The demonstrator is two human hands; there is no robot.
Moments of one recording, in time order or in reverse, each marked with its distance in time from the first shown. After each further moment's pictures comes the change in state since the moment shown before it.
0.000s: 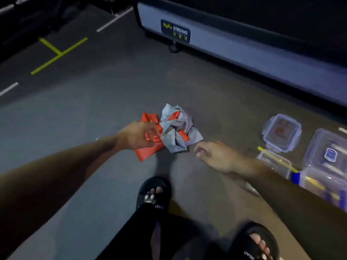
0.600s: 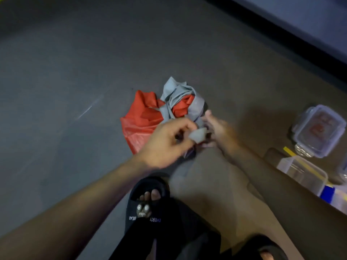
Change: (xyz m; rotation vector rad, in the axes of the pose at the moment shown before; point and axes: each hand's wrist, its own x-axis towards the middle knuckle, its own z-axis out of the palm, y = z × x) left_hand 0.044 0.039 0.075 -0.642 0.304 0.260; right_hand 0.129 0.042 0.043 1.095 0.192 0.453
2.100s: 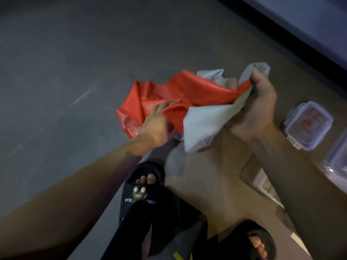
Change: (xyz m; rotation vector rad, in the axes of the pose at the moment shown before) left_hand 0.002 -0.079 0.018 0.453 -0.043 -0.248; right_hand -0.075 -0.073 -0.012 0.869 -0.143 -0.236
